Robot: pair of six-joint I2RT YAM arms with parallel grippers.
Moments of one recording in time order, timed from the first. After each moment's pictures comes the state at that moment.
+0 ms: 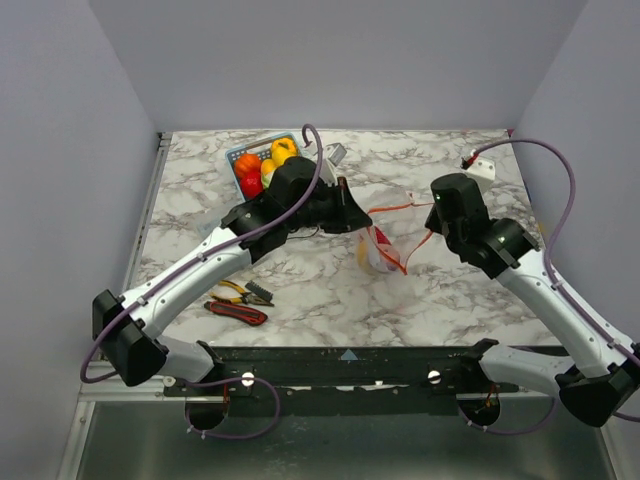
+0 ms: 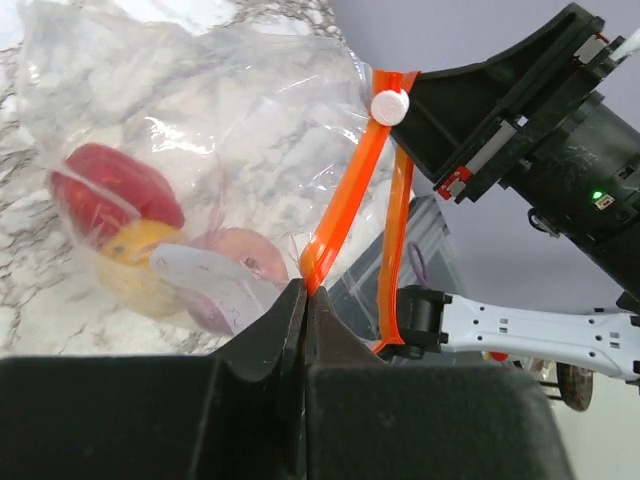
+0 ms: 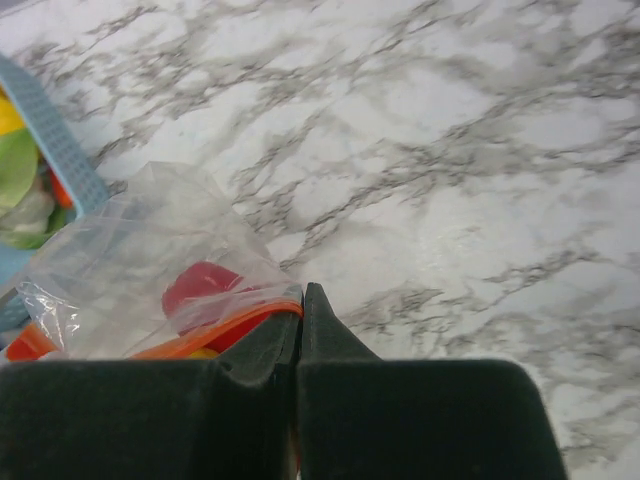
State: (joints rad) left arm -0.79 1.35 1.31 -0.34 0.27 -0.74; right arm 0.59 1.10 1.17 -0.72 0.59 0.64
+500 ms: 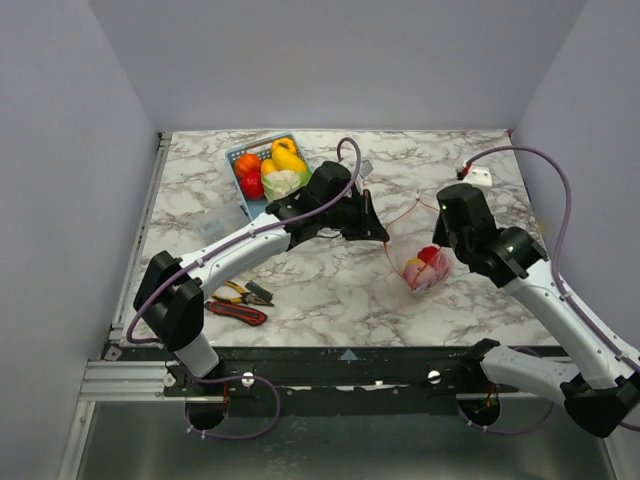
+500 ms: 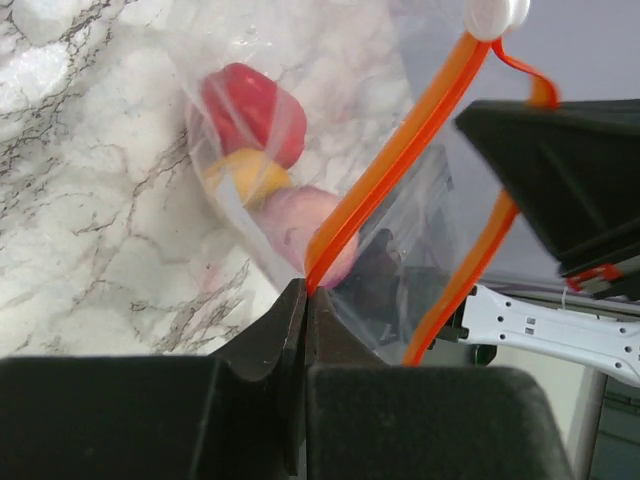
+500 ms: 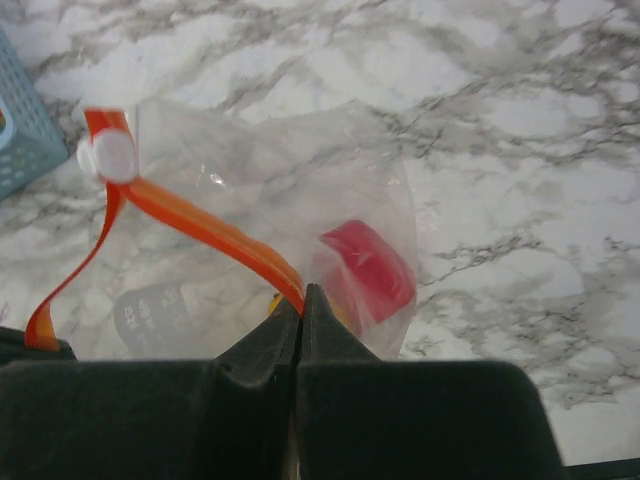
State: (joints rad) left arm -0.79 1.62 1.36 -0.25 0.44 -0.80; right arm 0.59 1.03 1.19 -0.86 0.62 0.49
